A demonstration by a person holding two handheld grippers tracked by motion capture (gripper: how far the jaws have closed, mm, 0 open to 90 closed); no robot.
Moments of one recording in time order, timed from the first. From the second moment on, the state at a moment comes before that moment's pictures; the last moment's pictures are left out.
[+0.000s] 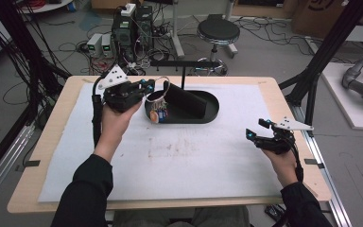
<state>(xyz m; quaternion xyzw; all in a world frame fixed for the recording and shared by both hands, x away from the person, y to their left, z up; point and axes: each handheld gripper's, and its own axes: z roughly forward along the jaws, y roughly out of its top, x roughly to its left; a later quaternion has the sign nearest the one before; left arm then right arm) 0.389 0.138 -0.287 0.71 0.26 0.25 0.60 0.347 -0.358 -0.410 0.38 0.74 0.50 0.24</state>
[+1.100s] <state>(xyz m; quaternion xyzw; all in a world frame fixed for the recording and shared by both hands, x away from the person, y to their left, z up) 0.440 0.130 -0.291 0.72 0.31 0.27 0.57 0.348 -0.357 -0.411 0.37 0.74 0.50 0.24</state>
